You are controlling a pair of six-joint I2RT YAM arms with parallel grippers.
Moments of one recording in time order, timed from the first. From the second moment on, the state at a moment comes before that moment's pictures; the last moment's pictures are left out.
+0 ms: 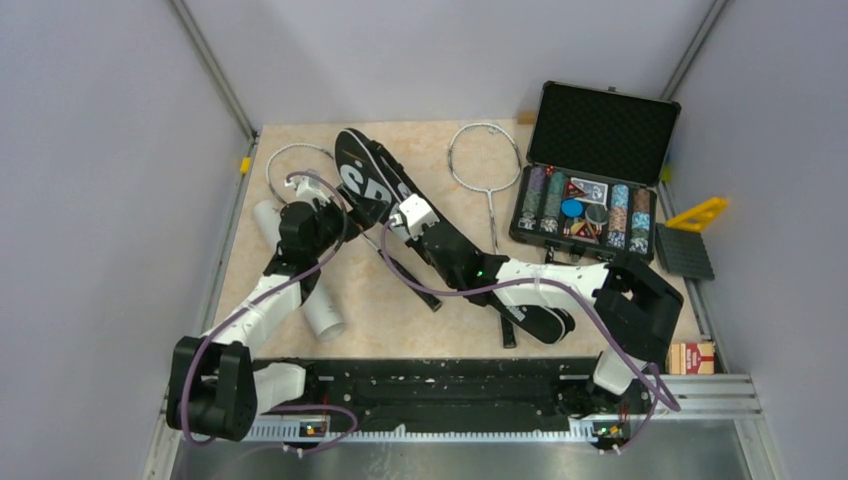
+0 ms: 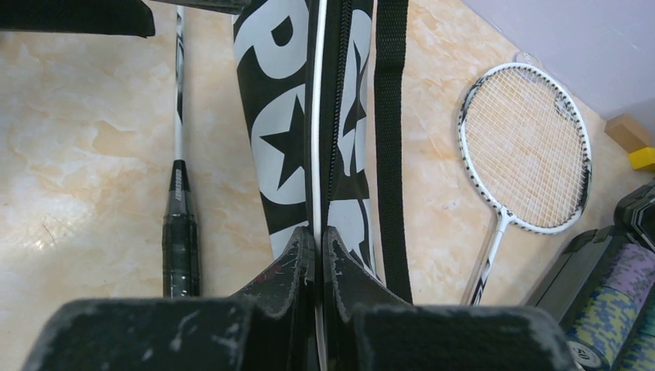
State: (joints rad) left arm -0.17 1.16 0.59 0.35 0.33 -0.81; right arm 1.05 1.66 1.03 0.29 0.52 -0.15
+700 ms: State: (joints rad) left arm -0.20 1.37 0.59 0.54 0.45 -0.88; right arm 1.08 1.69 1.03 0.29 0.51 -0.09
